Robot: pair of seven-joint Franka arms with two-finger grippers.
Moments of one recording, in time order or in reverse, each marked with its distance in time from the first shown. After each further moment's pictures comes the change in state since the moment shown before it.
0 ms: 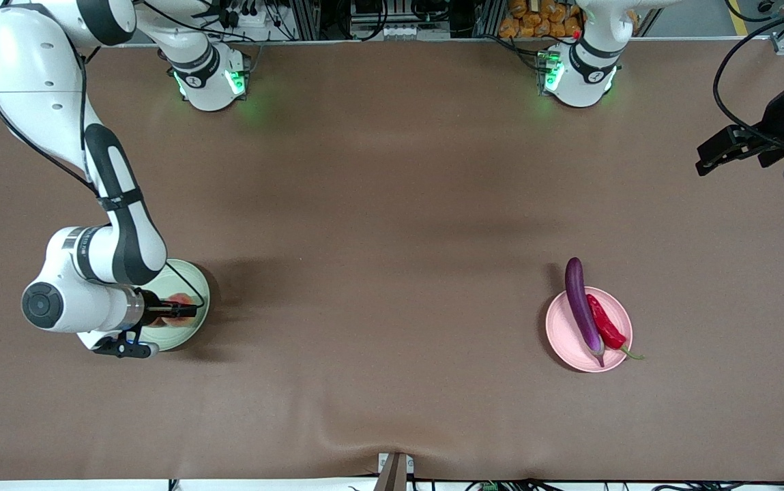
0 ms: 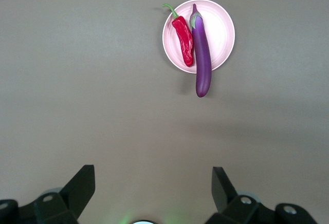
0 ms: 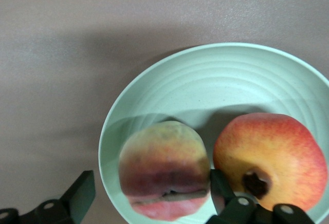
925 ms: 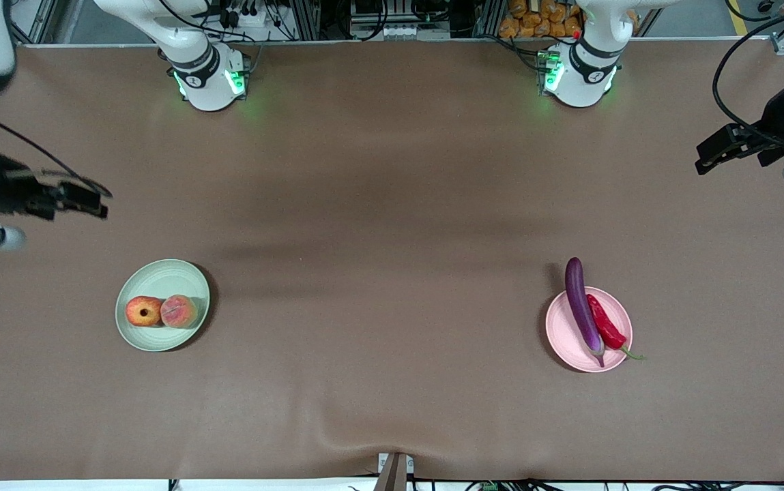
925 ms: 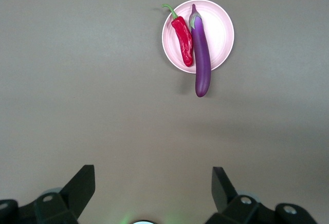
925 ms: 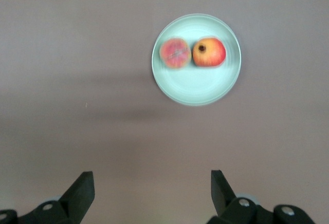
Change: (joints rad) left arm -0.001 -0.005 -0.002 -0.002 0.000 0.000 0.000; right arm 0.002 -0.610 -0.008 0.030 -0.007 -0.583 -0.028
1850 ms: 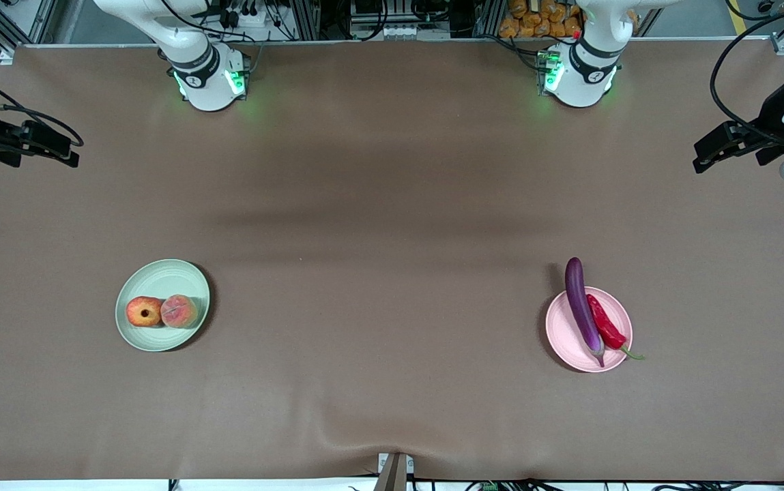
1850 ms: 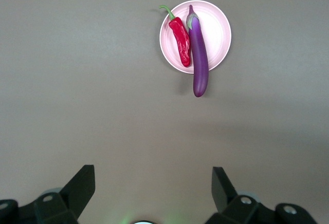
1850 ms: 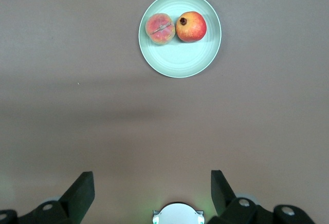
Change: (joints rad) left arm 0.000 -0.003 -0.014 0.006 0.000 0.000 0.000; right arm 0.007 -0.077 -0.022 0.001 -0.035 -0.095 0.017
